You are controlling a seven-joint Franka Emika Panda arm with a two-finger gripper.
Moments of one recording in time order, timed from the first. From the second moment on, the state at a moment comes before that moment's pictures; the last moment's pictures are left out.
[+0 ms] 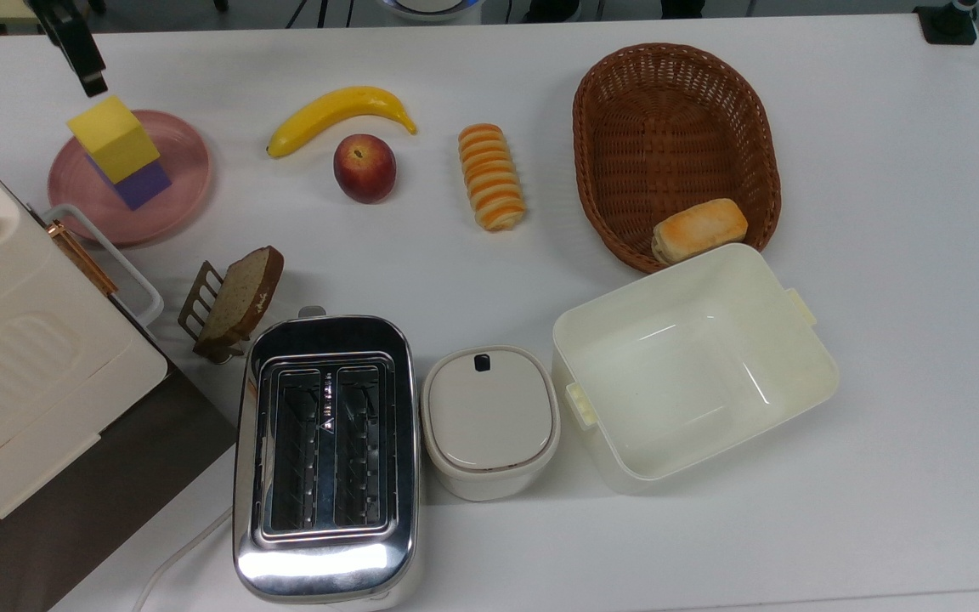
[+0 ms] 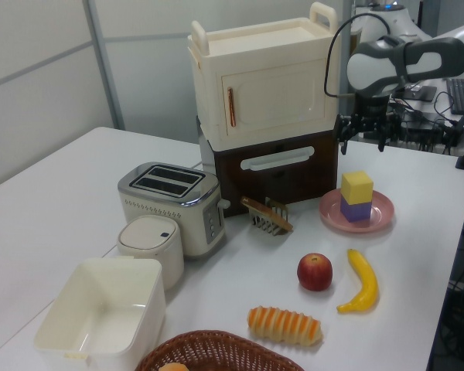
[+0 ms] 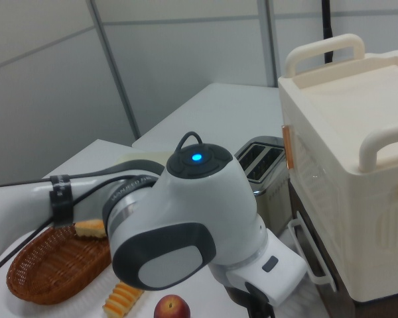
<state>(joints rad) -0.04 0.03 -0.55 -1.91 0.00 2.07 0.33</state>
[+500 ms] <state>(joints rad) -0.03 0.08 -0.54 -1.93 0.00 2.15 0.32</state>
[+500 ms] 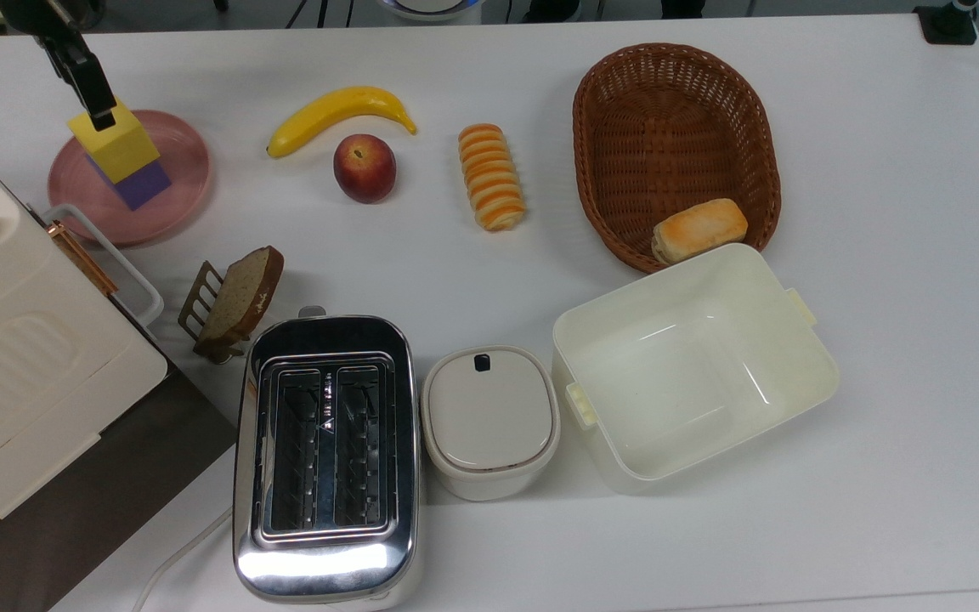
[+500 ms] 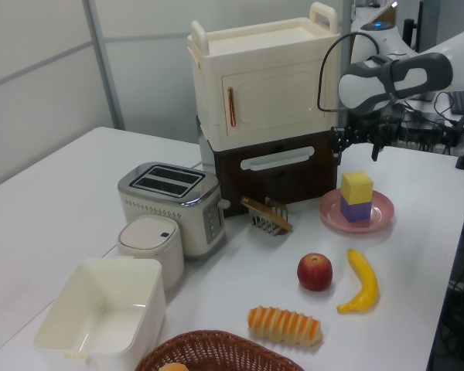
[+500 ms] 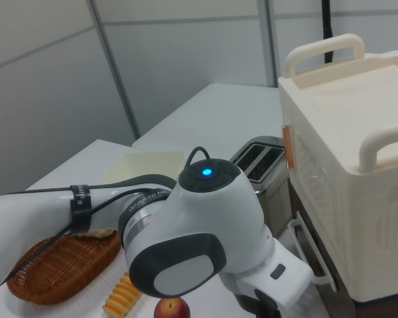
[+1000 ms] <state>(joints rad) -0.03 0.13 -0.54 -1.94 0.00 2.21 0.32</state>
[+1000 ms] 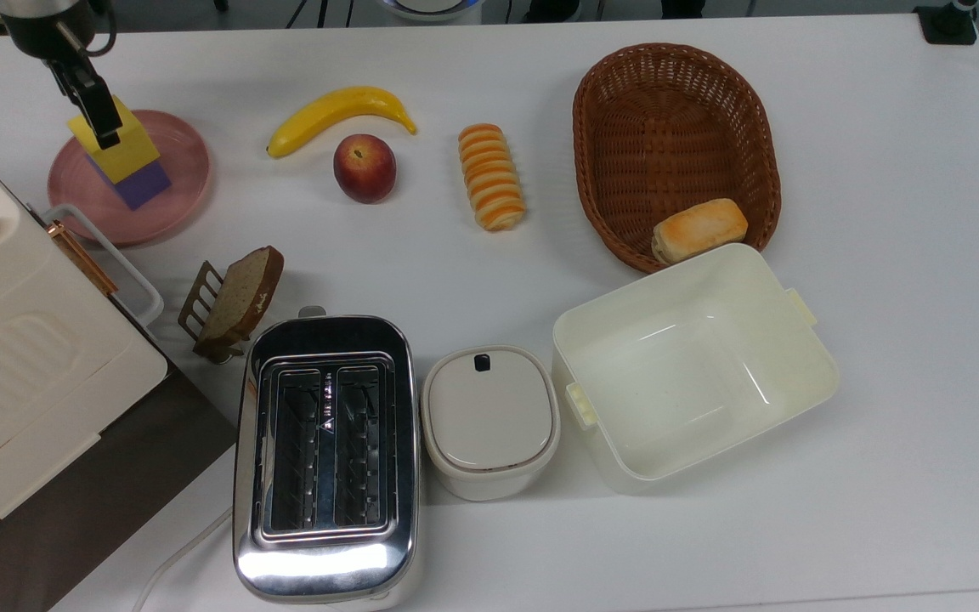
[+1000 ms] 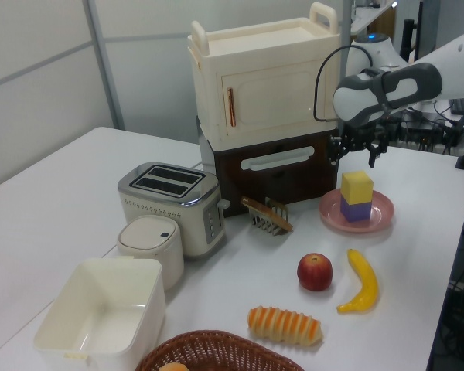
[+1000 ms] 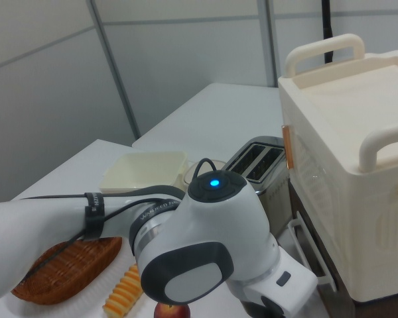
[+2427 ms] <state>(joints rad) -0.04 0.17 -0.54 -1.98 0.00 2.25 0.26</state>
